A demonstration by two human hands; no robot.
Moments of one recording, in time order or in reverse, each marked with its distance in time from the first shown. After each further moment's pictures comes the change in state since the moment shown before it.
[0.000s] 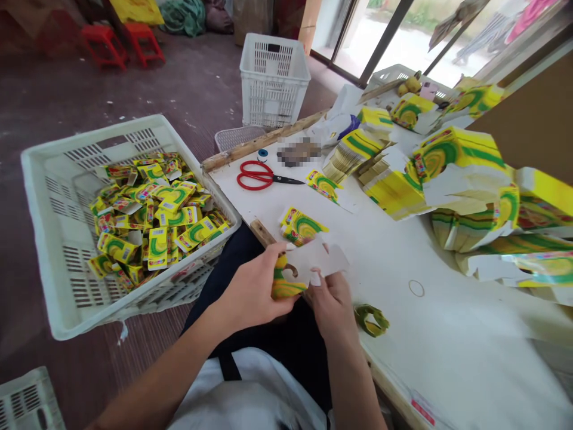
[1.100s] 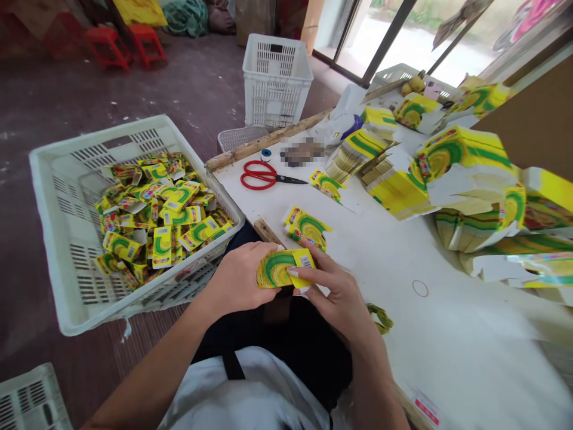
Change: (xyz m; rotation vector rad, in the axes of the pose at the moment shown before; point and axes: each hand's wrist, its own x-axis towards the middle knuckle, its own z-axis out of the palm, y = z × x) left_hand 0.001 -0.011 -0.023 0.151 0.024 0.064; right_hand 0.020 -0.014 -0.025 -0.441 -0.334 -0.365
